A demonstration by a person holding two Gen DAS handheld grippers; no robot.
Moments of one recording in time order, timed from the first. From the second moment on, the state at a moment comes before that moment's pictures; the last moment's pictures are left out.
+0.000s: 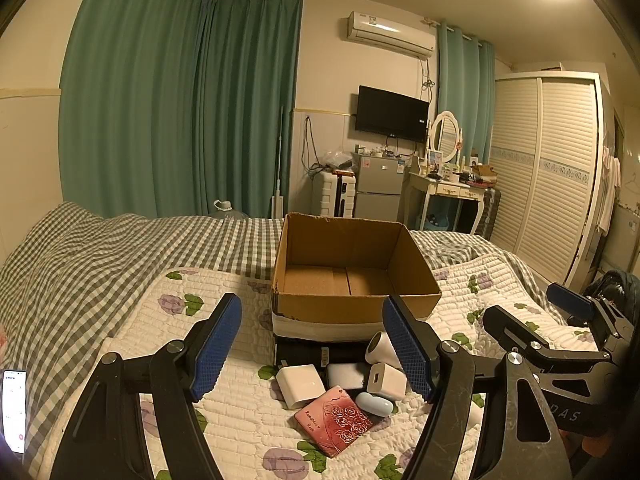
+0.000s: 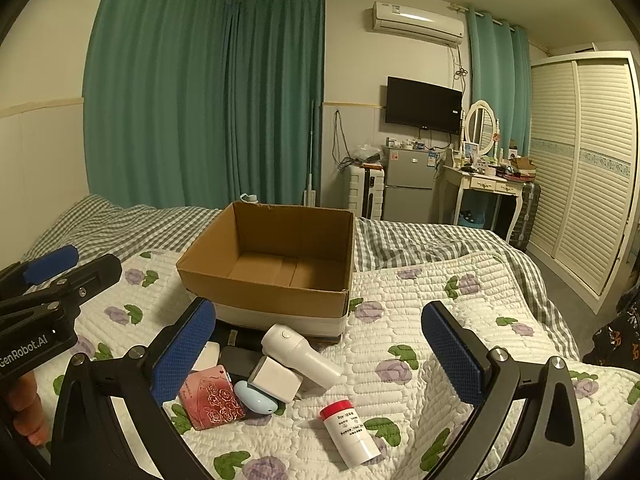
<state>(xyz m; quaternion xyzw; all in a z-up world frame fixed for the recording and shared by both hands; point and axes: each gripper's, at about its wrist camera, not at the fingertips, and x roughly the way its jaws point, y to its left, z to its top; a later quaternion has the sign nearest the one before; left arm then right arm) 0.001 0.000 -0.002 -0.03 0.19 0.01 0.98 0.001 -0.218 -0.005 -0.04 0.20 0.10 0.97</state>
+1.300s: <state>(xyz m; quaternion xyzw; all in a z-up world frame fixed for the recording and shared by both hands) 0.031 -0.032 -0.068 -0.01 0.29 0.01 0.96 0.076 -0.242 -0.139 -0.11 0.44 0.13 0.88</state>
